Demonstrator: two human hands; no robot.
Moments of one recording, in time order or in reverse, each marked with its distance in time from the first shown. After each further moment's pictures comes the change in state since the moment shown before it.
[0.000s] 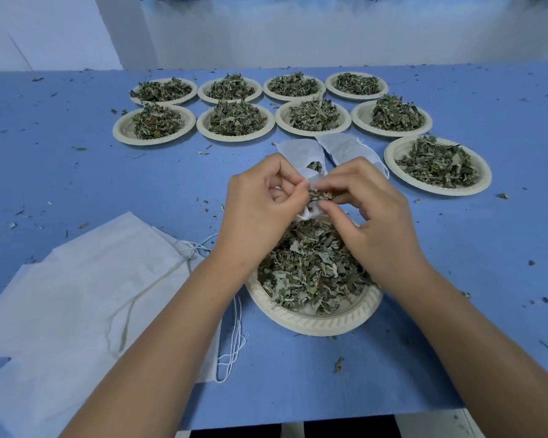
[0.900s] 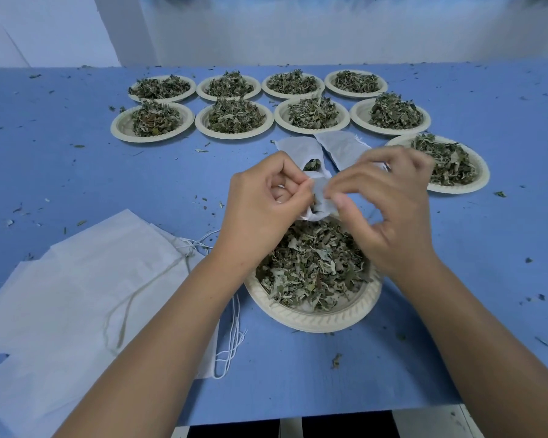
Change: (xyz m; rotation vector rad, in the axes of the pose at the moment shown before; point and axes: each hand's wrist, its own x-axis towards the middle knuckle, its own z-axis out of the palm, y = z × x) left_hand -0.003 0.004 0.001 -0.062 -0.036 0.036; right_hand 0.003 0.002 -0.013 -0.324 0.078 -0.163
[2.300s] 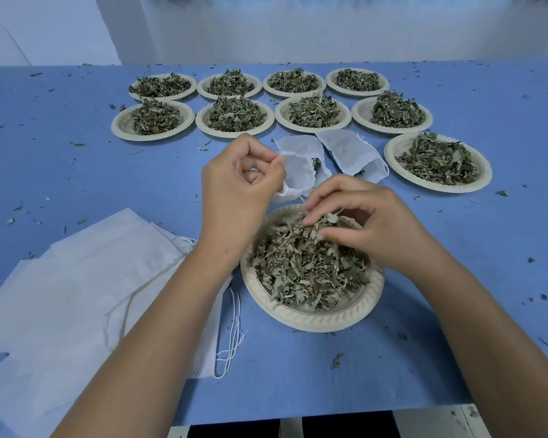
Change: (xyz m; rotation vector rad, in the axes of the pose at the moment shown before) left_hand 0.009 0.003 -0.013 0.004 0.227 -0.028; right_hand 0.002 0.007 -0.003 0.652 -0.482 0.270
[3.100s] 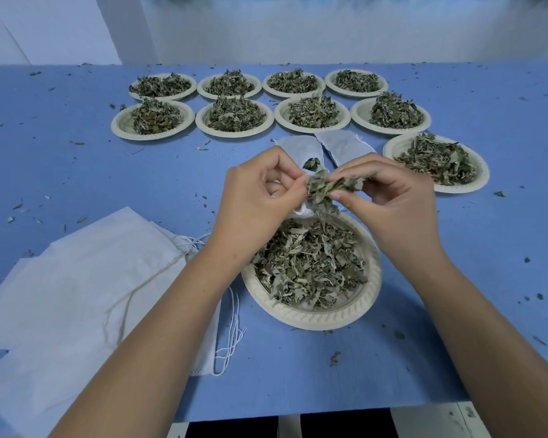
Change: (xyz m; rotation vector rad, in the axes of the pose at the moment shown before) left_hand -0.006 -0.003 0.006 0.004 -0.229 0.026; right_hand 0.002 -0.005 0.005 0.116 0.446 -0.088
